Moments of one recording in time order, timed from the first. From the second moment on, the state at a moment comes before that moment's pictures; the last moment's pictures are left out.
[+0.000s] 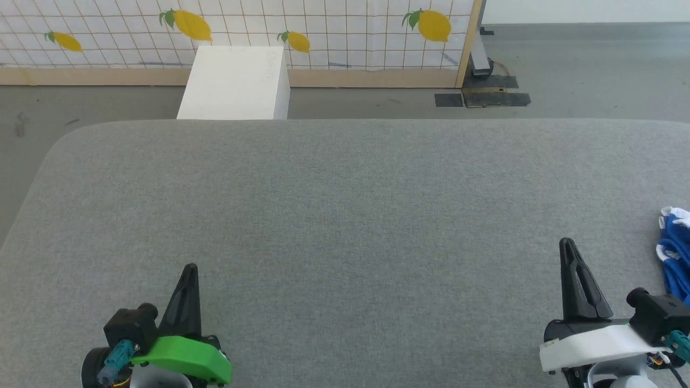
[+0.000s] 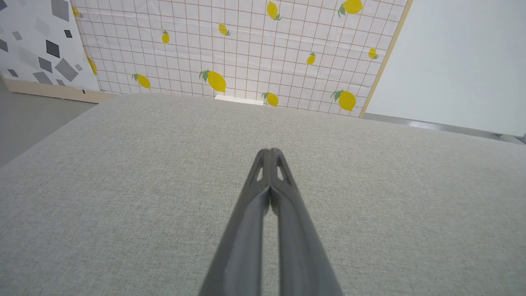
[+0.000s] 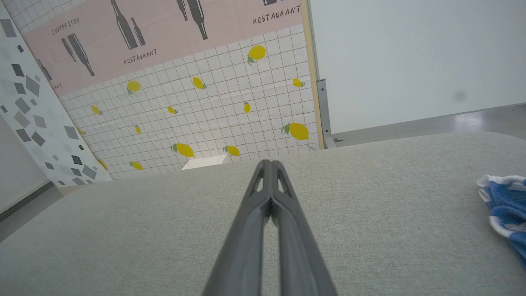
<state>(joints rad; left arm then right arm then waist) 0.00 0.12 -0.03 0.18 -0.27 -0.06 -0.25 0.02 -0.05 -0.04 0.09 0.27 0.13 -0.25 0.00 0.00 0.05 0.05</state>
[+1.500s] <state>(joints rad) 0.00 0.10 -0.02 0.12 -0.17 -0.04 -0.16 0.02 -0.05 -0.03 0.06 0.17 0.13 -0.16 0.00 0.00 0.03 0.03</state>
